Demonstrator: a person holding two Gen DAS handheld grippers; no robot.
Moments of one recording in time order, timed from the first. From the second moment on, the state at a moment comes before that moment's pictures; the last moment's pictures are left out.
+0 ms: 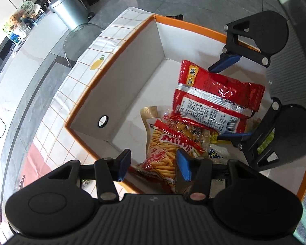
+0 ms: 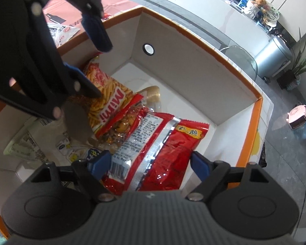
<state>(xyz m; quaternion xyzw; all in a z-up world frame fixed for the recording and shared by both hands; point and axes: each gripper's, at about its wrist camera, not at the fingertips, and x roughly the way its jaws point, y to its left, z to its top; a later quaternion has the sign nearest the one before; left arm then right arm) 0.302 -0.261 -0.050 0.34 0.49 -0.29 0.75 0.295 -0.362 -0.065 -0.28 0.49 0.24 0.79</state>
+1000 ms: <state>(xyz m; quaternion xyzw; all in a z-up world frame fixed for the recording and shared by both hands) 0.196 -0.129 0.068 0.19 0.41 -0.23 0.86 0.208 -0.311 0.054 -0.19 0.44 0.21 0.85</state>
